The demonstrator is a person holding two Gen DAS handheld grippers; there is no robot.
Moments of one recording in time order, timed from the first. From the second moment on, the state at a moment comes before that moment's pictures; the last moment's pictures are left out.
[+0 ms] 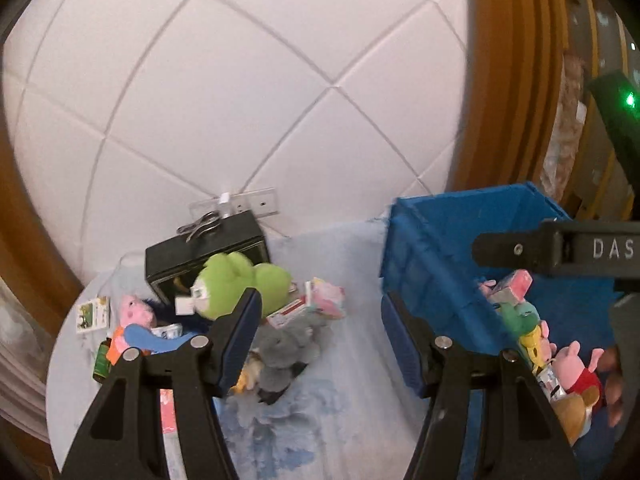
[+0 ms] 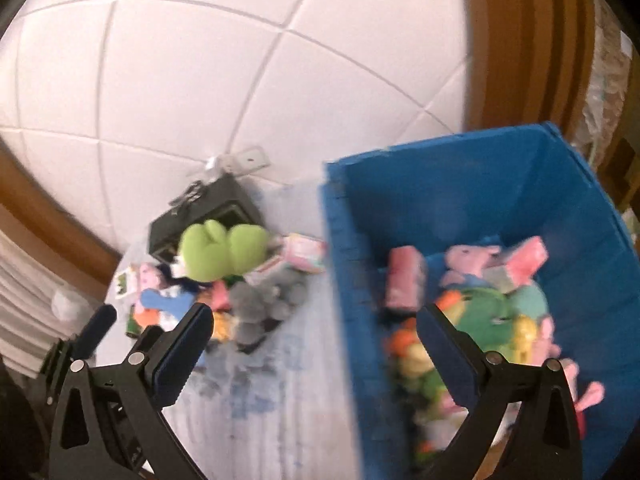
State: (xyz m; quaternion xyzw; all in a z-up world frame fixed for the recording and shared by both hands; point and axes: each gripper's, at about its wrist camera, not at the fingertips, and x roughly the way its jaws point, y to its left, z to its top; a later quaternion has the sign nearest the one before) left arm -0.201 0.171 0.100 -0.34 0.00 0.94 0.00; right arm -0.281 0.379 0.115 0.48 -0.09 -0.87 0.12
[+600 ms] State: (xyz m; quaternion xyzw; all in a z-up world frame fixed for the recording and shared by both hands) left arm -0.150 -0.104 -0.008 -0.38 -0.07 0.92 -0.09; right arm -0.221 0.209 0.018 0.34 -0.07 -0.92 0.16
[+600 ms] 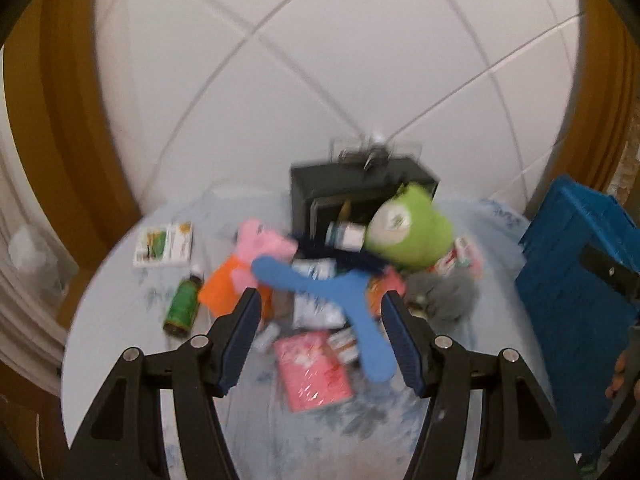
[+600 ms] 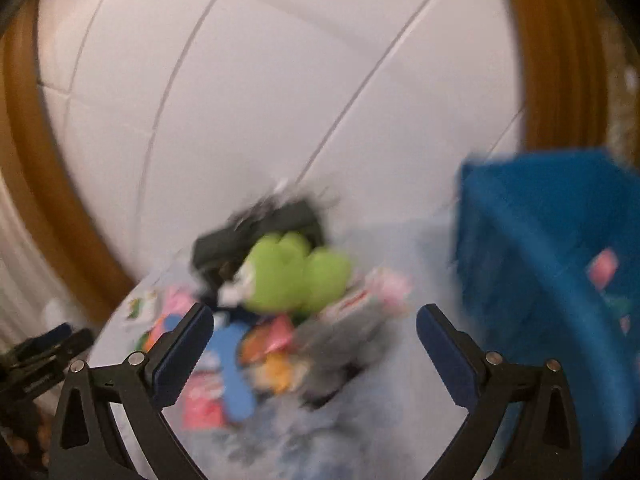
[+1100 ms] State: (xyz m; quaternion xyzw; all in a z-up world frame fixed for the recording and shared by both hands) left arm -0.180 -0.118 -0.194 -0.52 -0.12 0.84 -0.09; right arm -0.241 0.175 -0.111 0.44 -0.01 -0.88 0.17
